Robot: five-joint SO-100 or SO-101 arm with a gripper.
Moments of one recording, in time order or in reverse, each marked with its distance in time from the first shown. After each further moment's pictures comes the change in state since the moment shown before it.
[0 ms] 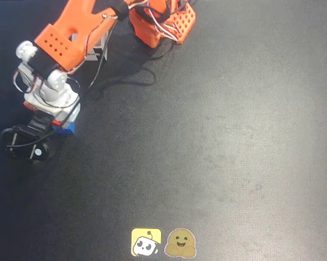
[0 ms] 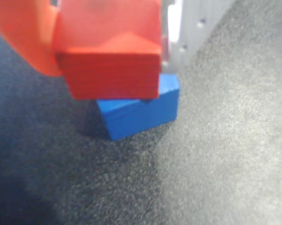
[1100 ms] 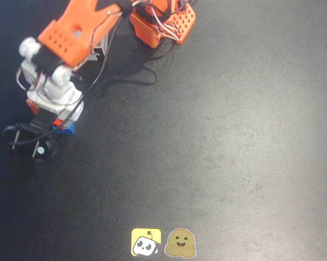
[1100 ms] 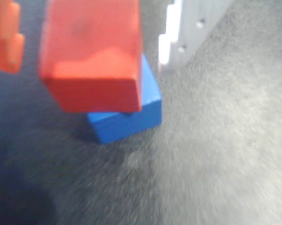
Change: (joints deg) arm -1.7 5.9 0.4 1.7 1.3
